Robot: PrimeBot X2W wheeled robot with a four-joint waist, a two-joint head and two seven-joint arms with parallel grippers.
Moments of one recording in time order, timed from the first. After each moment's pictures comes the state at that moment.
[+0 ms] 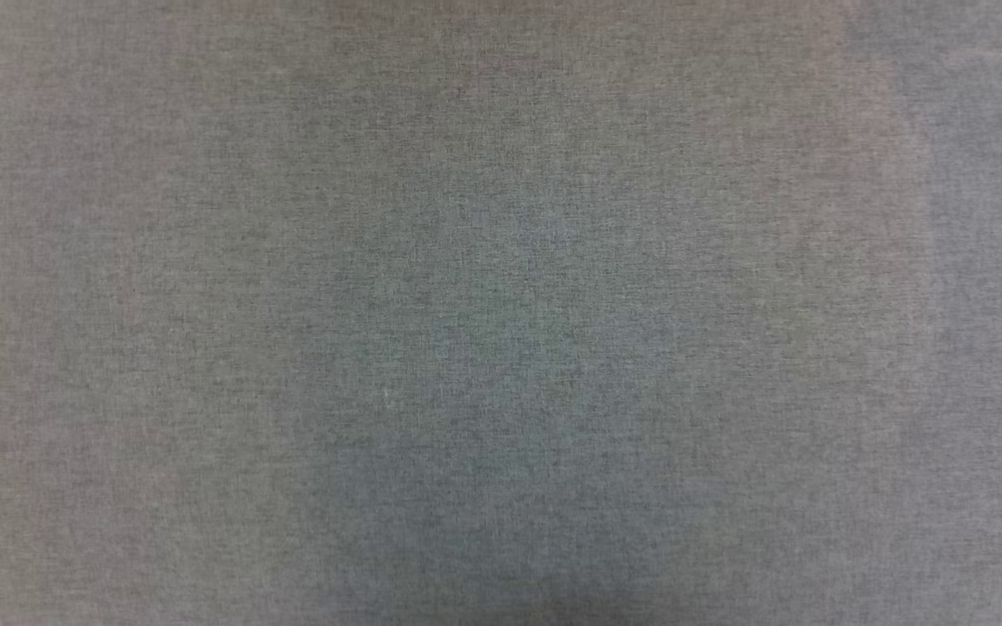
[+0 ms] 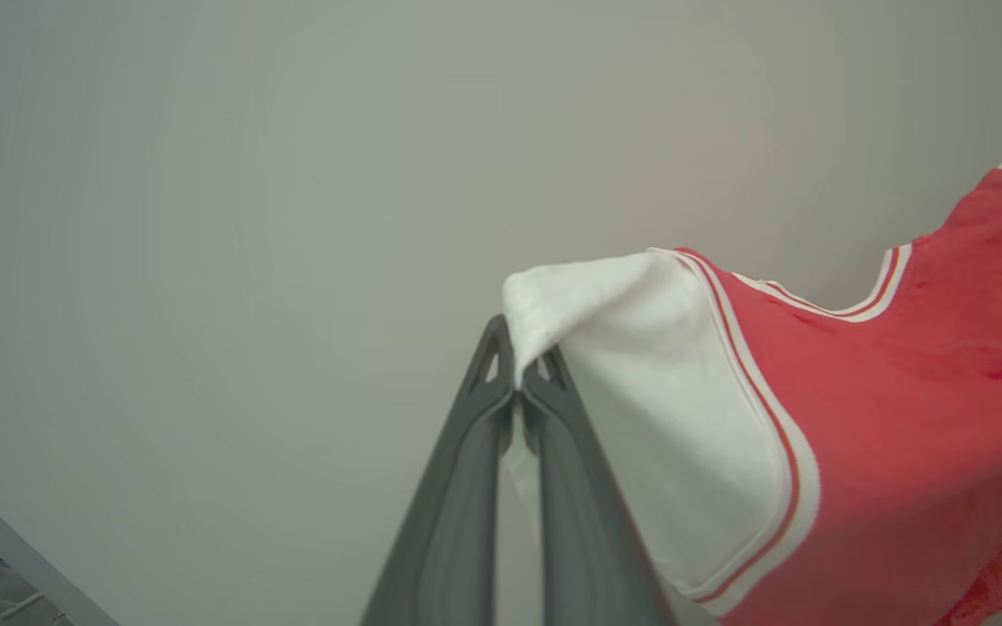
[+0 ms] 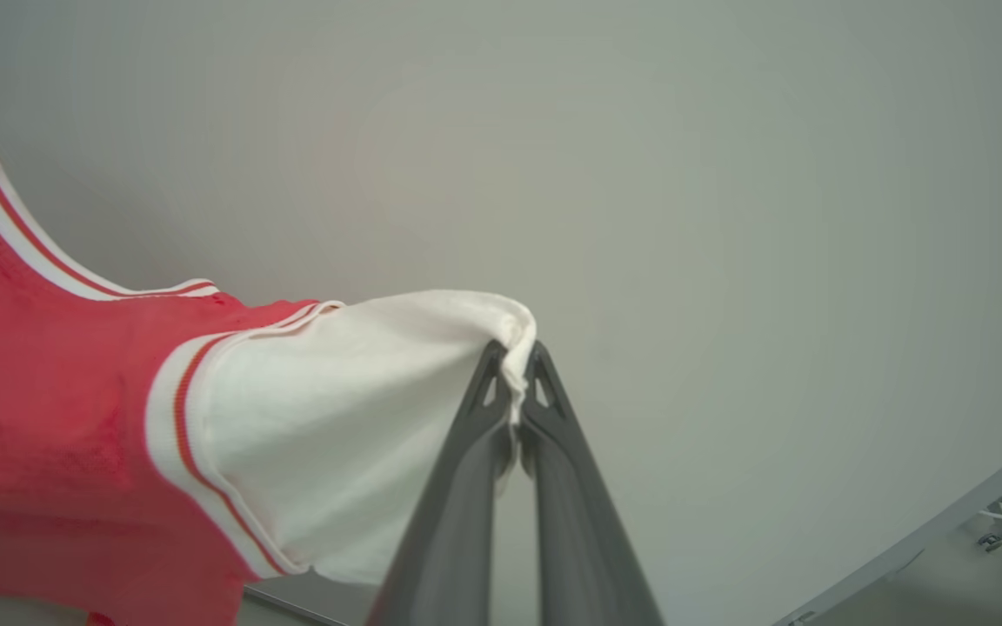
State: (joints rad) left arm -1.90 0.54 -0.90 0.68 -0.71 -0.09 -0.03; right arm -1.78 -0.66 0.64 0.75 0.57 0.13 0.11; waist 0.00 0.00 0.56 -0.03
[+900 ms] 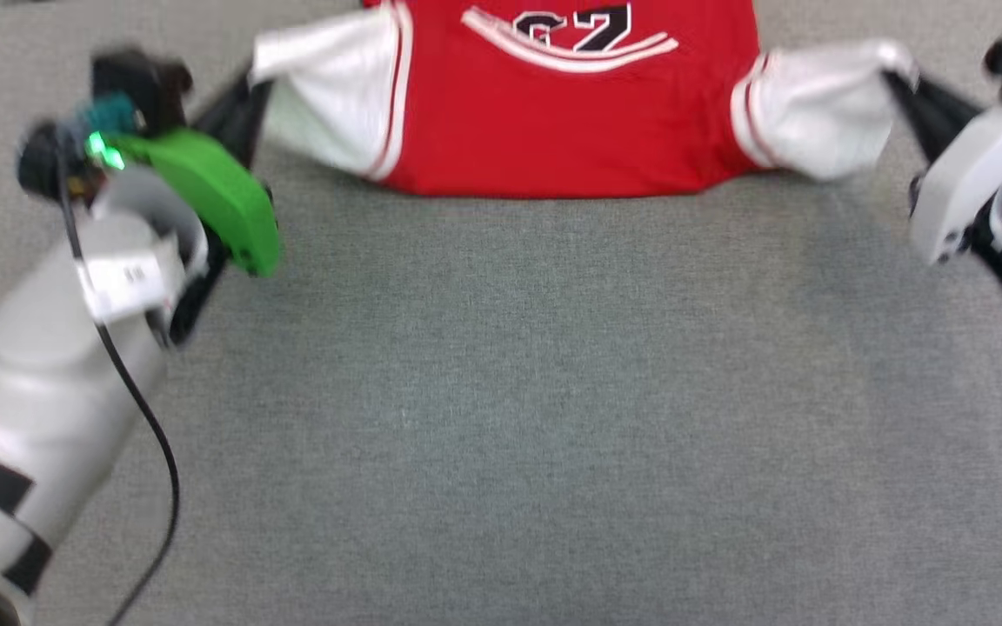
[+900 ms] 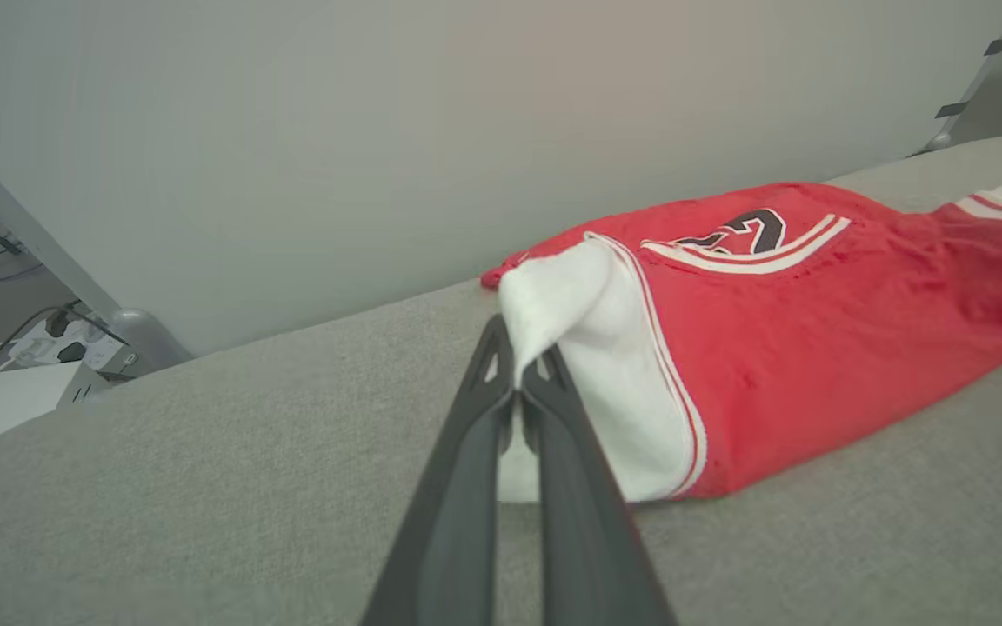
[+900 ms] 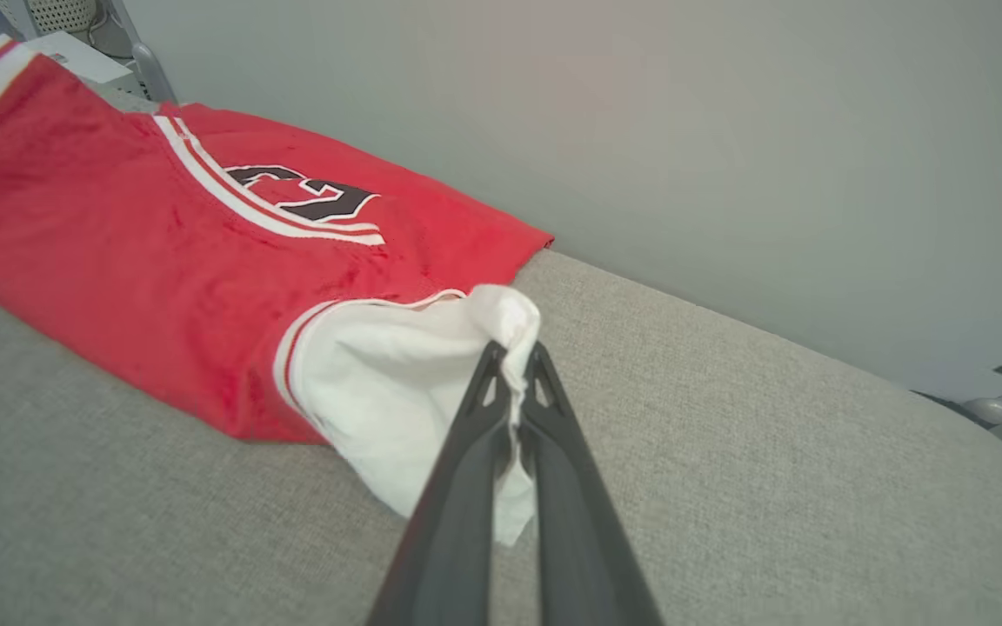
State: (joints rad) left arm -1.04 0.53 -0.95 0.70 -0.91 -0.07 -0.25; right arm -1.07 -0.58 0.96 0.75 0.86 0.13 -0.15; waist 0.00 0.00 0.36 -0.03
